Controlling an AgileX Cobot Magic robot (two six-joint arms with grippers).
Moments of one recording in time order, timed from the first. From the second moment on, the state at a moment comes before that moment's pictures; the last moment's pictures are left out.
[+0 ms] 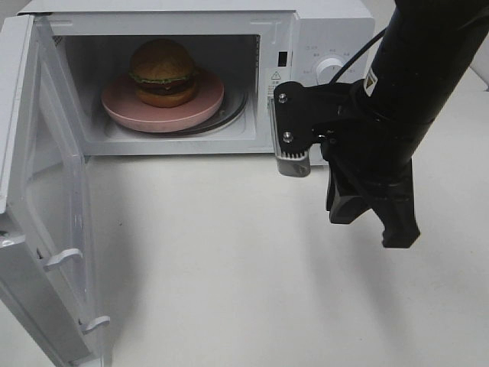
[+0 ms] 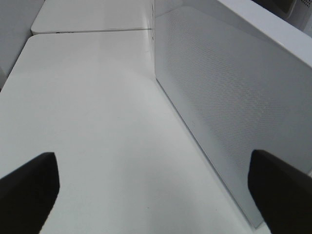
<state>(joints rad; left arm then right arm) 0.05 0.00 -0.50 -0.16 1.04 0.14 0.59 1.60 -1.11 0.05 0.96 -1.01</state>
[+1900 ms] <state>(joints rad) 0.05 0.00 -0.50 -0.16 1.04 0.14 0.73 1.83 -1.34 -0.28 0.54 -0.95</state>
